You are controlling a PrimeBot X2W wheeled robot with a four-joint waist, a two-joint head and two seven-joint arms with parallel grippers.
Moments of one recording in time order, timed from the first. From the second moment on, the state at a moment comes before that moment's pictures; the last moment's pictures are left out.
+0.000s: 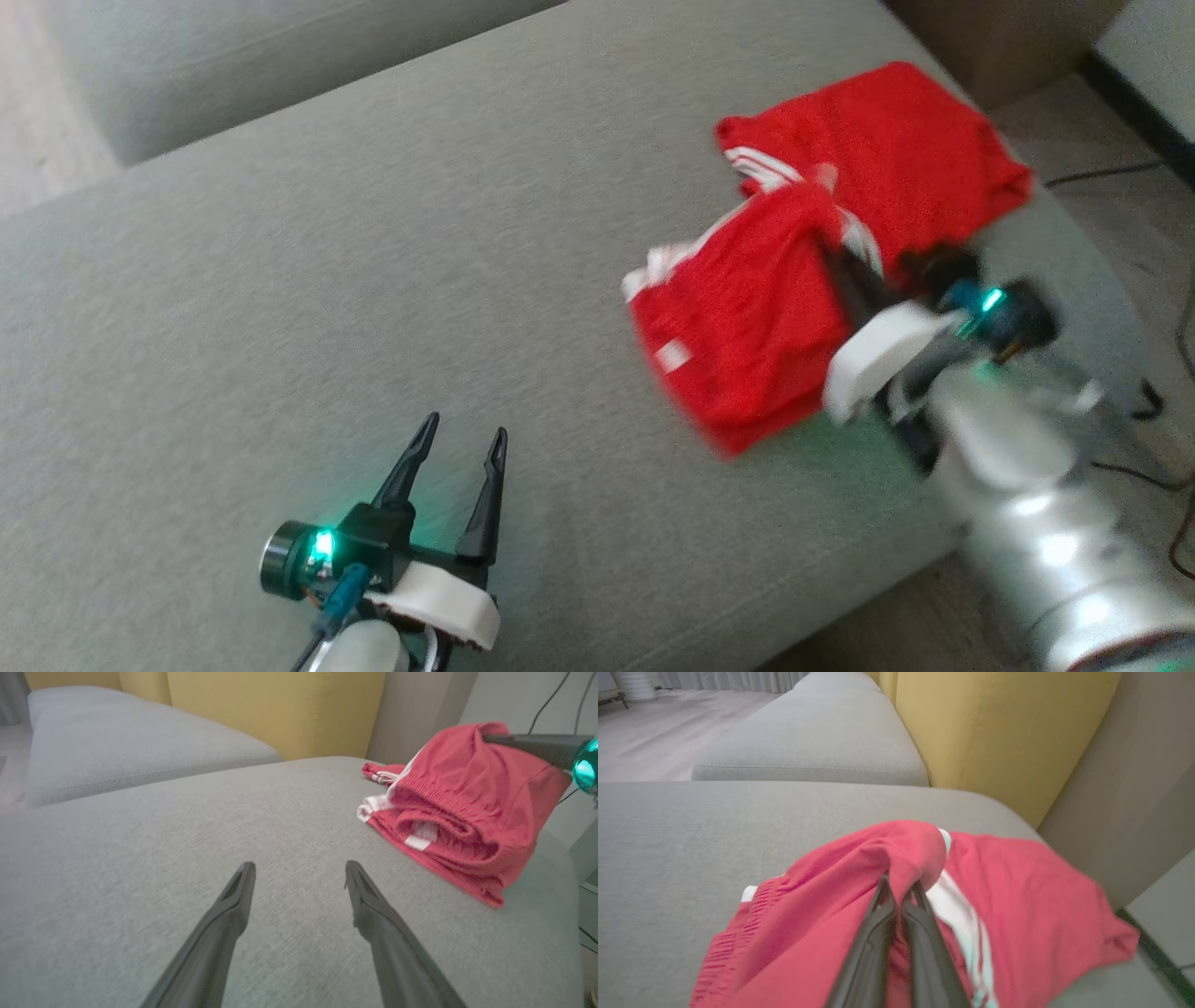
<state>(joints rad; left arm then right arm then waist) -0.15 0.05 -0.33 0.45 -0.13 -0.05 -0.26 -0.66 -0.09 0.32 0.96 0.10 0.13 -0.25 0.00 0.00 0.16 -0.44</state>
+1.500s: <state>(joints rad) -0.17 0.05 -0.15 0.41 -0.11 0.00 -0.26 -0.51 -0.06 -0.04 0.68 0.03 0.13 -0.25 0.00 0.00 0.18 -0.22</state>
